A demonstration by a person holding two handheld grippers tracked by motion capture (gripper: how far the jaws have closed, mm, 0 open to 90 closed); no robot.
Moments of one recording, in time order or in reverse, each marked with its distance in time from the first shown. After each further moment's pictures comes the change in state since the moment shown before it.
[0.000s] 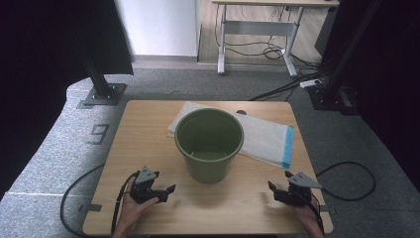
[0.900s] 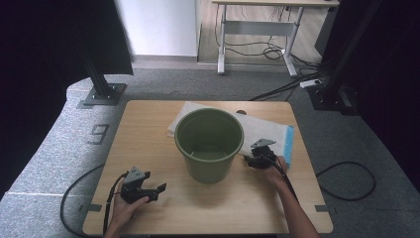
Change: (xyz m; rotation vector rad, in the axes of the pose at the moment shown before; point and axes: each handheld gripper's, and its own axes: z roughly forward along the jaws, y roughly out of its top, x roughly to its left) left arm 0.025 -0.016 -0.008 -0.023 0.008 -0.056; right arm 0.007 0.070 0.141 0.253 0.090 -0.100
